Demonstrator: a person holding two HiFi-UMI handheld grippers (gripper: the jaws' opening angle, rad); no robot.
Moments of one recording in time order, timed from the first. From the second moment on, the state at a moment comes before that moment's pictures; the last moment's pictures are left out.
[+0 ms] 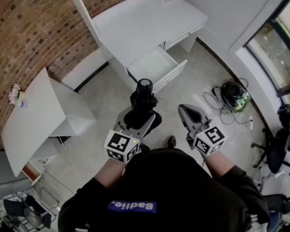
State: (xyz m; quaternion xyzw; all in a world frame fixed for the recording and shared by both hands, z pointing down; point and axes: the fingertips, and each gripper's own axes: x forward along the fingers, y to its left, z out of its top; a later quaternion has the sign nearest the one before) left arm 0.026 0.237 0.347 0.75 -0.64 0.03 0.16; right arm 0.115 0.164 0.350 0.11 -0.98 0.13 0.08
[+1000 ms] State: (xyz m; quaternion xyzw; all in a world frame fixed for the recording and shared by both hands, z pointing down) left arm 0.018 0.235 0.354 0.75 -0.64 0.04 0.15; right arm 0.114 0.161 0.358 0.13 -0.98 0.14 0.07
